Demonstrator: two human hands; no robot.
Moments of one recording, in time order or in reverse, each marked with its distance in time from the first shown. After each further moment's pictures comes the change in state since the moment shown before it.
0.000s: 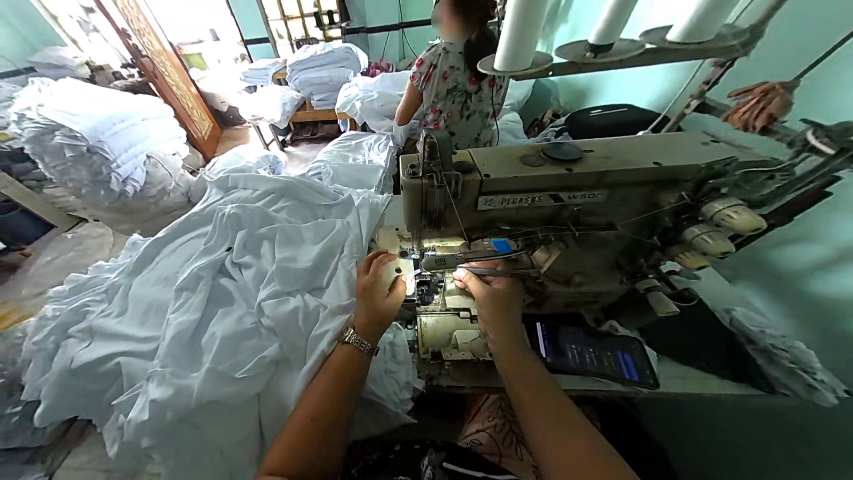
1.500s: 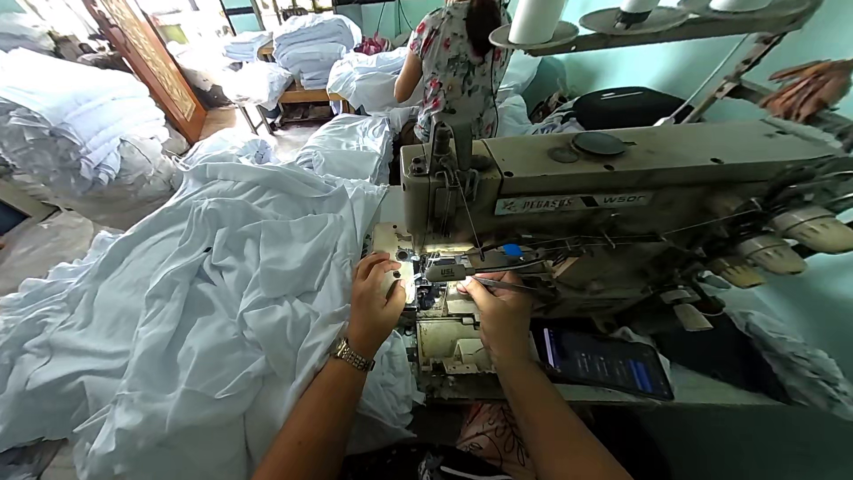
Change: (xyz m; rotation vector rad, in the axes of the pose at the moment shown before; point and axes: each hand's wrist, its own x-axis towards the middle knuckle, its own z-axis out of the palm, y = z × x) left_hand 0.001 -0.001 0.001 -0.009 -0.016 0.029; right_hand -0.004 0.009 0.002 0.019 0.025 -0.065
